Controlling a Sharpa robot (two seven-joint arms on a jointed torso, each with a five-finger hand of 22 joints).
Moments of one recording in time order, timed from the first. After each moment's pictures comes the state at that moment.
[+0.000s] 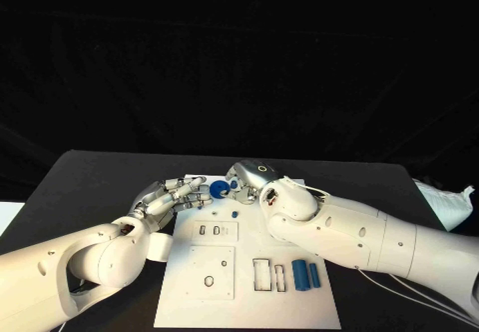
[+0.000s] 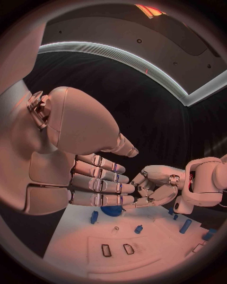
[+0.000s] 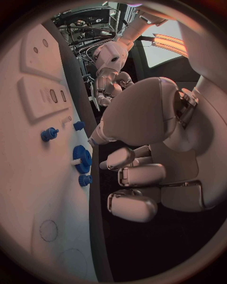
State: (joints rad) left arm 1.13 -0.93 -0.02 1.70 0.06 -0.31 0.42; left_hand 1.40 0.01 0.07 0.10 0.15 0.89 0.23 0.09 0.07 0.97 0.20 0.12 0.07 1.04 0.14 0.14 0.24 0.17 0.88 0.25 0.25 0.09; right arm 1.11 -0.49 0.11 1.35 -1.83 -0.40 -0.39; right_hand 1.27 -0.12 0.19 0.27 0.14 0.99 0.13 0.07 0.09 1.40 0.05 1.10 1.23 1.47 -0.04 1.46 1.31 0.11 1.38 0.07 1.34 1.12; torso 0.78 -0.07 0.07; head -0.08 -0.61
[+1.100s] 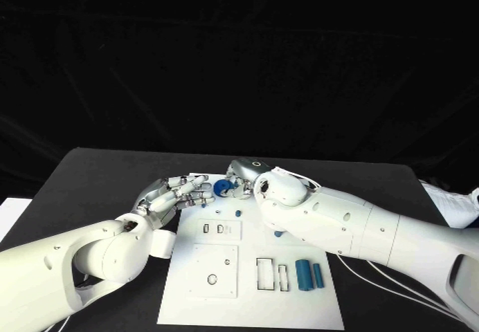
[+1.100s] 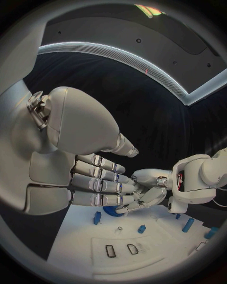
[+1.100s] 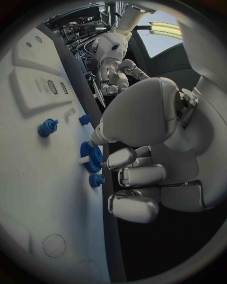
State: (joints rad) left arm 1.13 -0.94 -0.02 1.69 0.06 -0.31 0.42; left_hand 1.40 0.01 0.07 0.10 0.15 0.89 0.23 0.09 0.07 0.97 0.20 0.12 0.07 1.04 0.14 0.14 0.24 0.17 0.88 0.25 0.25 0.09; right arm 1.15 -0.38 0.11 1.20 -1.74 -0.26 -0.36; right_hand 1.27 -0.13 0.19 0.26 0.14 0.96 0.14 0.07 0.08 1.40 0.05 1.12 1.26 1.47 -0.03 1.48 1.31 0.10 1.38 0.08 1.35 1.14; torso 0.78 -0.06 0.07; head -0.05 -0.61
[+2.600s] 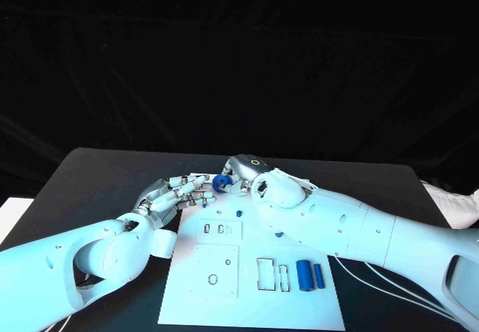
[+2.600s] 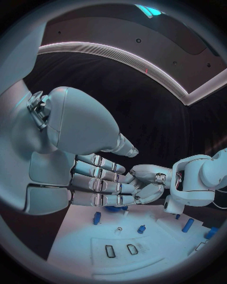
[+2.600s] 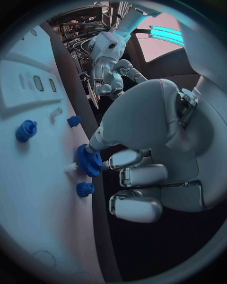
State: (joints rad) left arm 1.13 -0.94 -0.02 1.69 0.06 -0.31 0.42; left_hand 1.40 0.01 0.07 0.10 0.15 0.89 0.23 0.09 0.07 0.97 0.20 0.12 0.07 1.04 0.14 0.14 0.24 0.17 0.88 0.25 0.25 0.09; right arm 1.15 -0.36 0.09 1.19 -1.74 -0.39 -0.35; right_hand 1.35 -0.06 0.26 0.17 0.16 1.05 0.13 0.10 0.10 1.43 0.03 1.19 1.31 1.47 -0.04 1.50 1.31 0.09 1.40 0.06 1.37 1.18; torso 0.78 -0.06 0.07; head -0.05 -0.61
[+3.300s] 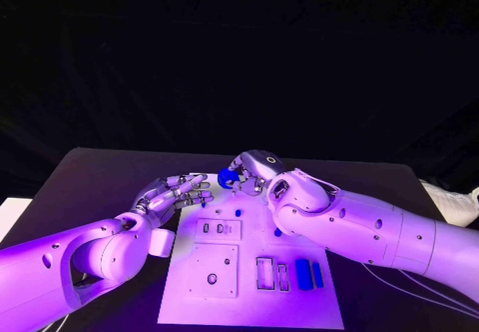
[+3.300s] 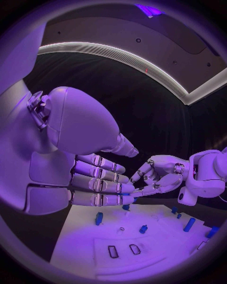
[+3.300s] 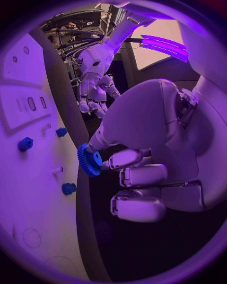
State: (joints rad) left arm 1.13 -0.95 -0.02 1.69 0.07 -0.31 0.42; left_hand 1.40 0.01 0.07 0.10 0.15 0.89 0.23 0.09 0.07 0.97 0.20 0.12 0.07 1.04 0.14 0.14 0.24 0.17 0.88 0.25 0.25 0.09; right arm 1.15 -0.53 0.09 1.41 -1.72 -0.45 -0.33; right_hand 1.34 -0.05 0.25 0.16 0.16 1.05 0.13 0.10 0.10 1.43 0.03 1.18 1.31 1.47 -0.04 1.50 1.31 0.08 1.41 0.06 1.39 1.21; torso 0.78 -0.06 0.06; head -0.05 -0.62
